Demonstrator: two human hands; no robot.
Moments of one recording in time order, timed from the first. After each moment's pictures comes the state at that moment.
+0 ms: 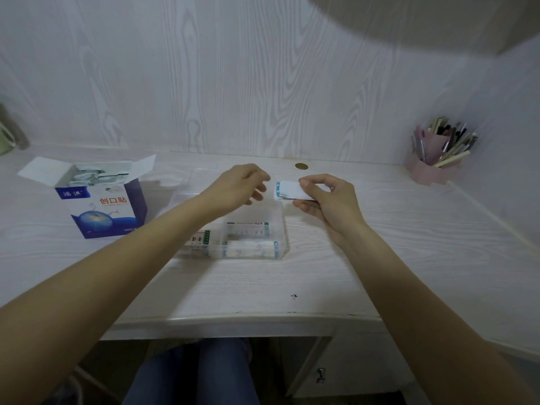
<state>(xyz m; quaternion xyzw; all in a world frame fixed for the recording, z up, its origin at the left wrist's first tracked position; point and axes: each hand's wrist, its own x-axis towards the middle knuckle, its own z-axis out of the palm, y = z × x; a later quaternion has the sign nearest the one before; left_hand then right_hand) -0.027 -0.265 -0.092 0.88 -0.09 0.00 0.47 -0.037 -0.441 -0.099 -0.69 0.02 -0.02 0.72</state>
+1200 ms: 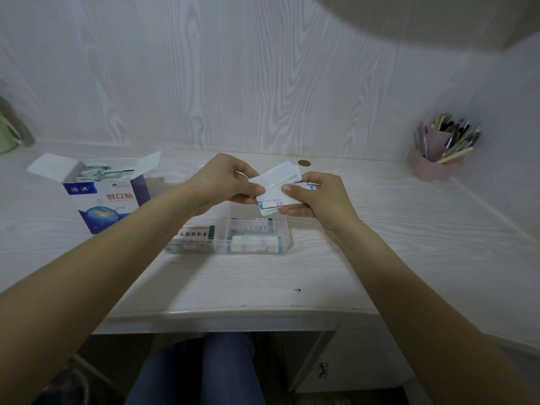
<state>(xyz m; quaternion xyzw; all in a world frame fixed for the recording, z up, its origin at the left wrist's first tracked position) -0.042 -0.247 -0.076 0.81 -0.03 -0.05 0.59 -0.046 -0.429 -0.094 -0.71 -0.04 0.04 0.70</state>
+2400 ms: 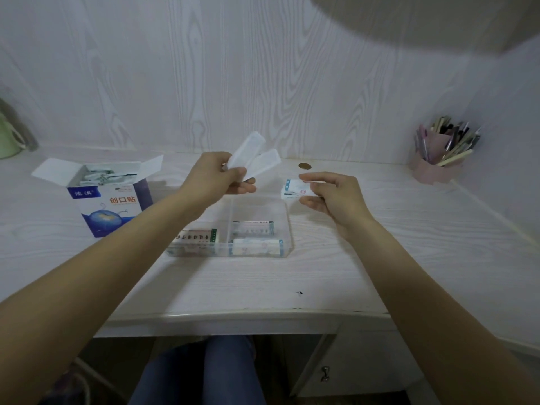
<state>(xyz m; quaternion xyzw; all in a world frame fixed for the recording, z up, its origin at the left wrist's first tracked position) -0.037 -0.237 -0.085 0.76 -0.02 0.06 0.65 -0.040 -0.443 -0.089 -0.72 0.01 0.00 0.69</state>
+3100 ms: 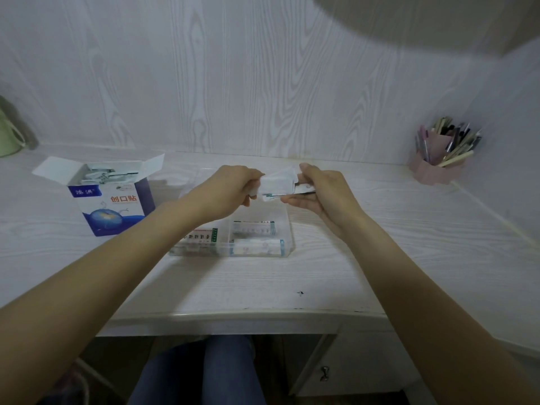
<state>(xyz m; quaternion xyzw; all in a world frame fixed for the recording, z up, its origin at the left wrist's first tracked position) -0.040 -0.244 -0.085 0.95 -0.19 0.06 0.24 -0.040 -0.427 -0.082 -0.68 -0.03 0.06 0.73</state>
